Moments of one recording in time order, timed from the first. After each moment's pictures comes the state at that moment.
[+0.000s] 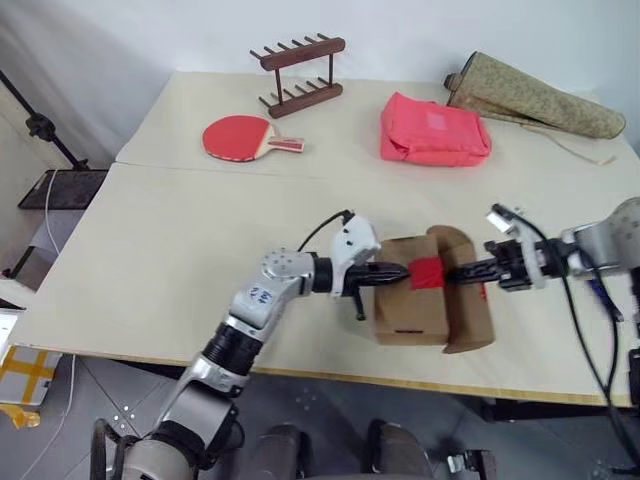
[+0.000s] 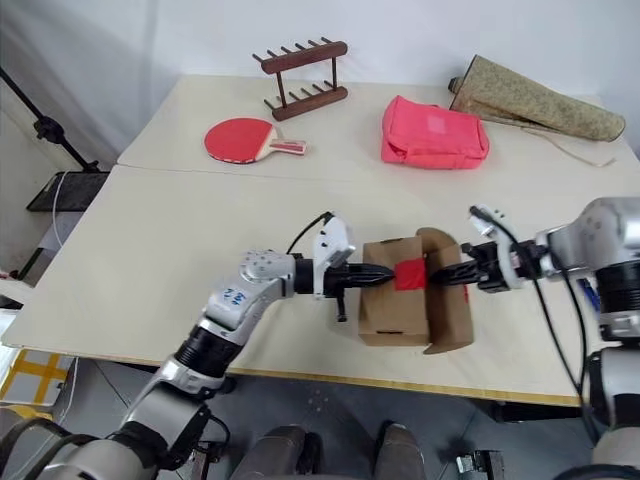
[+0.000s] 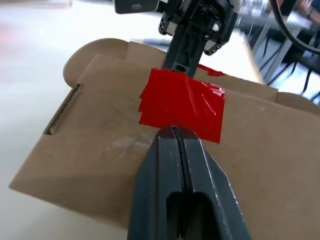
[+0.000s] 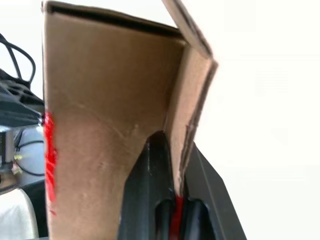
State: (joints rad) left arm -0.69 0.08 -0.33 0.17 -0.23 0.39 -0.84; right arm -0.96 -1.03 0.21 0.40 0.89 1.61 0.80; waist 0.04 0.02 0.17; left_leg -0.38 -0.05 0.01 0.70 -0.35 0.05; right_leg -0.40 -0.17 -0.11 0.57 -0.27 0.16
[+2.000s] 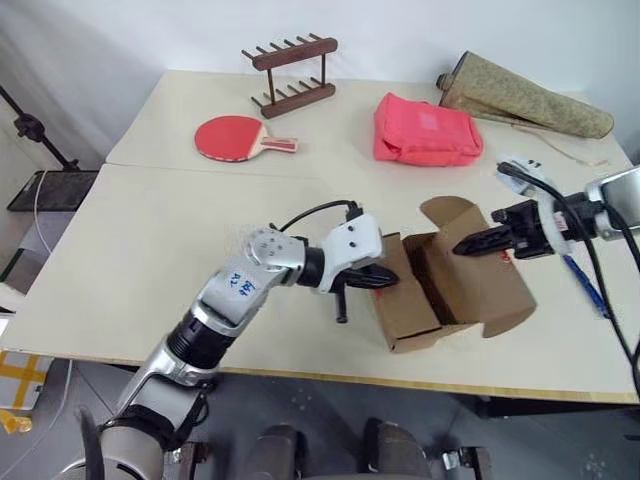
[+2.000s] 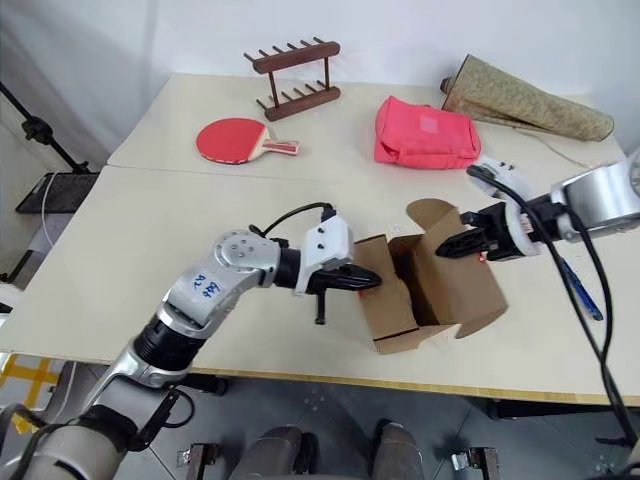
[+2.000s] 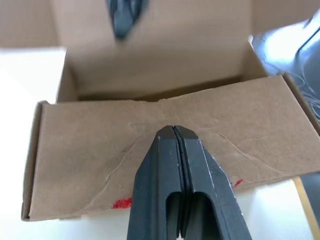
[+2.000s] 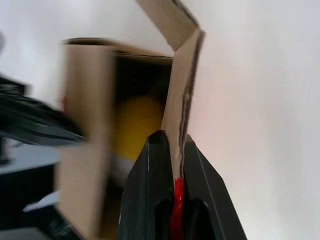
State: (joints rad) left arm -0.73 0.36 -0.41 -0.16 -0.22 0.67 -0.89; right arm -1.16 -1.18 0.41 0.36 1.46 1.59 0.27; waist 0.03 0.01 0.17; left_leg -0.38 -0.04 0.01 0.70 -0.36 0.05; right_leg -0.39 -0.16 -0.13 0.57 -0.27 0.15
